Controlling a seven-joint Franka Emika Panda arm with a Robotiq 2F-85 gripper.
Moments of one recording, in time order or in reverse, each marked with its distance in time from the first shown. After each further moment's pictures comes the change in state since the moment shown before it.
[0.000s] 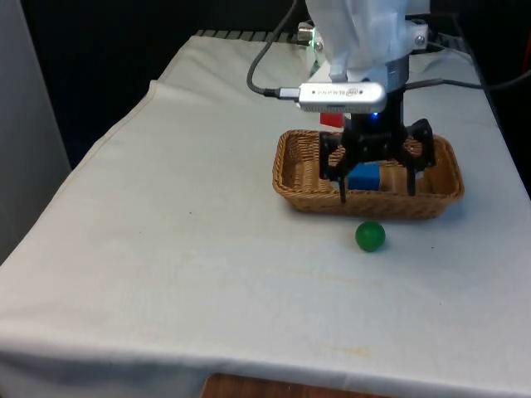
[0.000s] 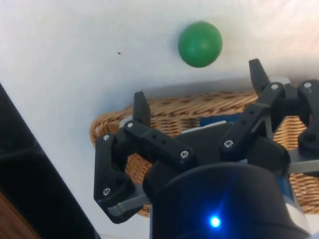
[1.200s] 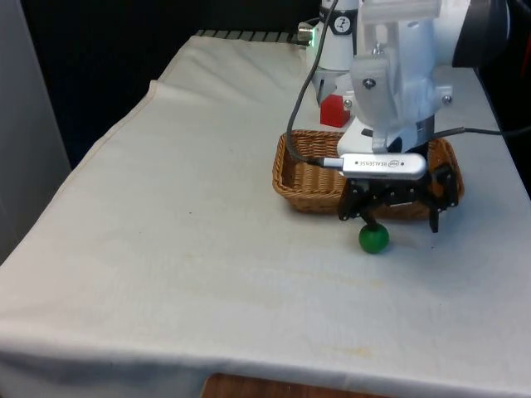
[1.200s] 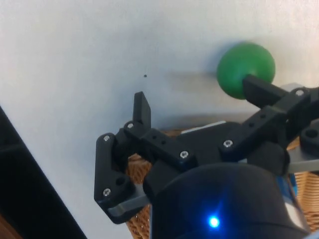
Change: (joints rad) arm 0.005 0.130 0.063 0.057 0.008 0.057 -0.014
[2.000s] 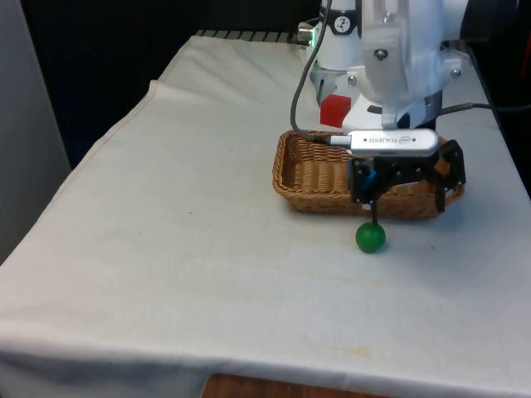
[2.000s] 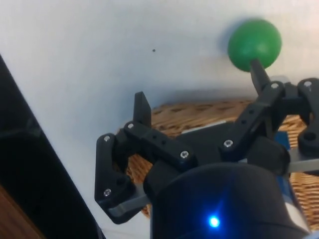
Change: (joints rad) arm 0.008 -0.040 -0.018 0.026 -0.013 -0.099 -0.004
